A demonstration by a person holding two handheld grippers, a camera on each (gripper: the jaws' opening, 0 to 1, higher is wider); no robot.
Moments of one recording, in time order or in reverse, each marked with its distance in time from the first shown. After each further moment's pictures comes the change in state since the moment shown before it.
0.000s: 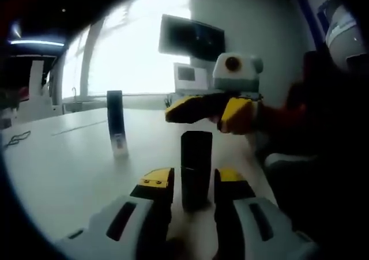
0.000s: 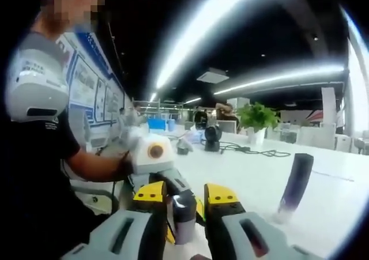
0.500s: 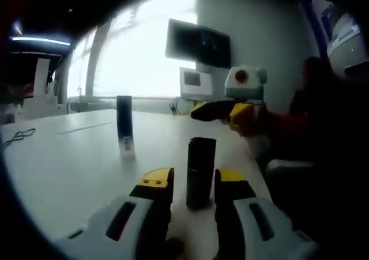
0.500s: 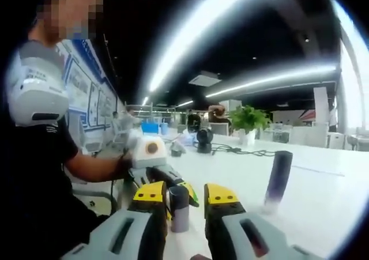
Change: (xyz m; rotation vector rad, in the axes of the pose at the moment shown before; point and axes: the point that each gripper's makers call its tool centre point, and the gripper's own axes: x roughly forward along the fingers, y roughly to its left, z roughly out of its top) left arm -0.012 0.005 0.007 -0.022 -0.027 0.041; right arm -0.029 -0.011 -0.001 0.028 -0.016 -0.060
